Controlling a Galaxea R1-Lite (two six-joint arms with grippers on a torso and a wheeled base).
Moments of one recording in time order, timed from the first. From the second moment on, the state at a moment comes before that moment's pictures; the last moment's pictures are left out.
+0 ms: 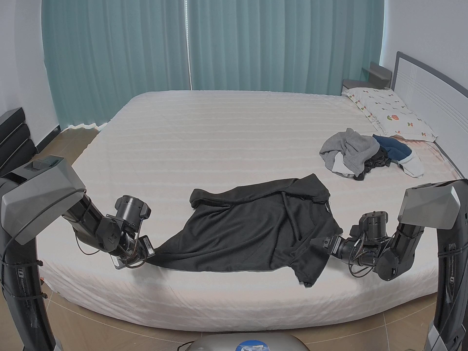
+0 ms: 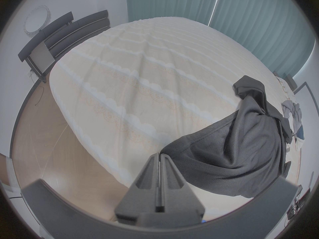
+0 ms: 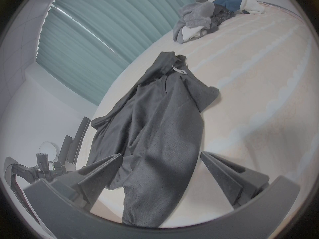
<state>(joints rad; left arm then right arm) -0.22 2.22 -0.95 -0.17 0.24 -0.71 0.18 2.42 -0.67 -1.15 0.26 0.63</state>
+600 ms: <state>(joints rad) -0.22 2.22 -0.94 -0.16 0.24 -0.70 0.17 2.37 -0.59 -1.08 0.21 0.57</state>
